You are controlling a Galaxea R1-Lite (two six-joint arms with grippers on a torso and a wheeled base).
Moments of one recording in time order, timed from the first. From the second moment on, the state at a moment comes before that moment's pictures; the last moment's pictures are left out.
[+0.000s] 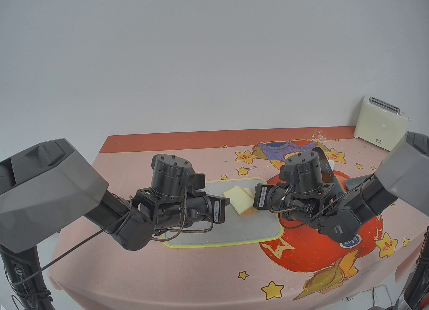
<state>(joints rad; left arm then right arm) -0.60 2.14 -0.94 -0.74 -0.21 -0.31 0.64 2.10 -0.88 -0.71 -0.21 0.49</state>
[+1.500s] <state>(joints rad) -0.16 1.61 -0.73 -0.23 -0.58 -0.64 0.64 2.11 -0.88 -0.71 -0.22 0.48</state>
